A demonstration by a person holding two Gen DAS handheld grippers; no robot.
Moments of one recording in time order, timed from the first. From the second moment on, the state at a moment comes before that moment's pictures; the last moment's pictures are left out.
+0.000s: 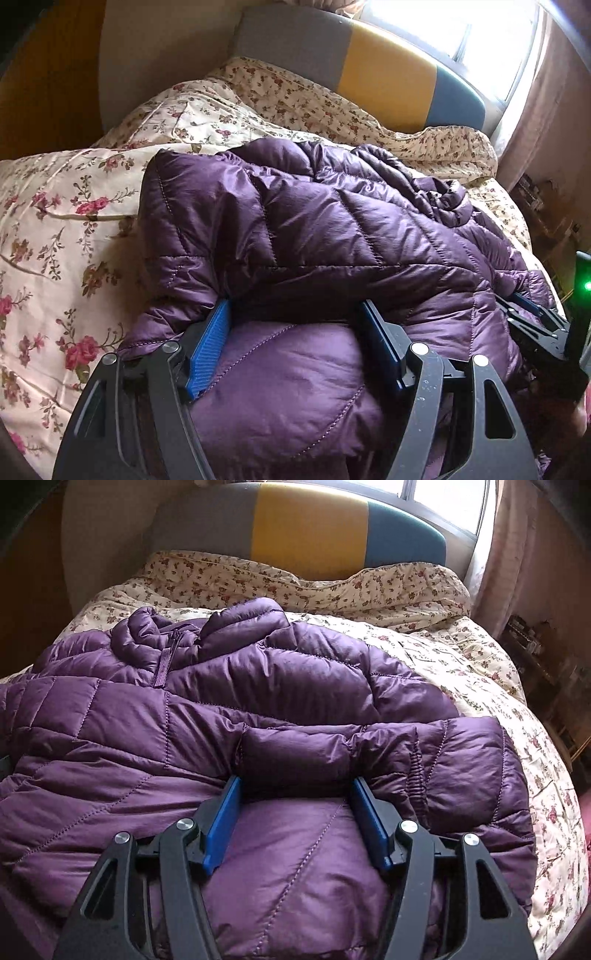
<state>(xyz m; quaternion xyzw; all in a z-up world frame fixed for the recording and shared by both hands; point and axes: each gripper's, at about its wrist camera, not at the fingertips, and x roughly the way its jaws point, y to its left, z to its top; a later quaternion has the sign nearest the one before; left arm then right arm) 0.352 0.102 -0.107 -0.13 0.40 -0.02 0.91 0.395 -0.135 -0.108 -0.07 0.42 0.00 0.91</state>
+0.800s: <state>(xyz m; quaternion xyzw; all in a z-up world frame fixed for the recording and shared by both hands) 0.118 0.150 -0.076 -0.13 0.41 -0.03 0.90 0.198 -0.203 -0.092 -0.15 0.48 0.03 0.86</state>
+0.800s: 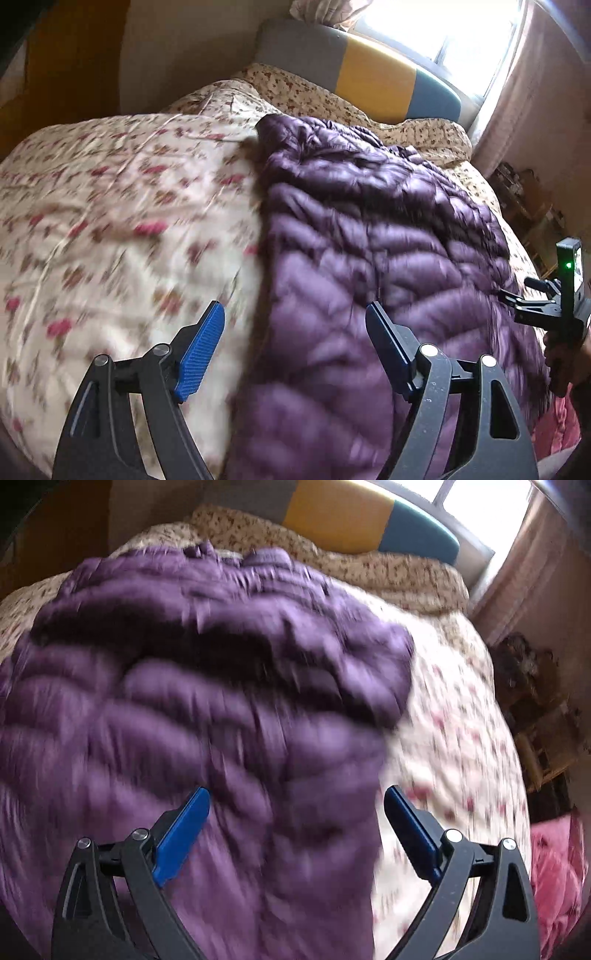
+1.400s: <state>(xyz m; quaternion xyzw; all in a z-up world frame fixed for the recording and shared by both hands) 0.010 0.144 -0.104 -0.18 0.44 -0.08 0.88 0.061 -0.244 -0.097 -0.07 0.53 0.09 0.84</state>
